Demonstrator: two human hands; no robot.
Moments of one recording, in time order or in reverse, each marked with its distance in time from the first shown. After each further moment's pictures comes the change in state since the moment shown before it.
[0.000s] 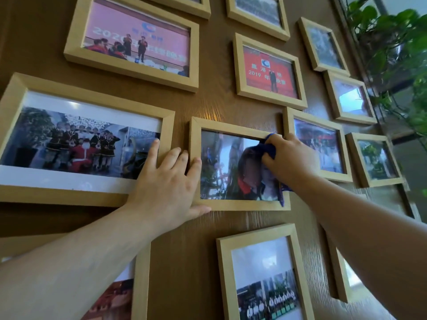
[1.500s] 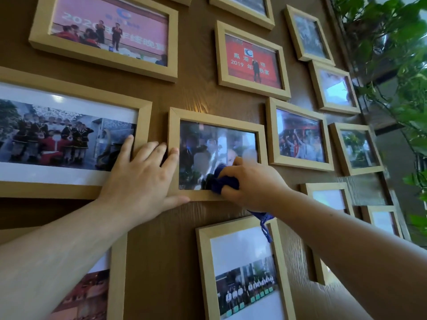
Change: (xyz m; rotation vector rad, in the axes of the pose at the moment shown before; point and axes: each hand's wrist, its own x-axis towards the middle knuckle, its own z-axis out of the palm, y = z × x) left_hand 0.002 0.004 0.004 -0.032 -0.015 -0.052; right_hand -0.058 -0.027 -0.017 0.177 -0.334 -0.384
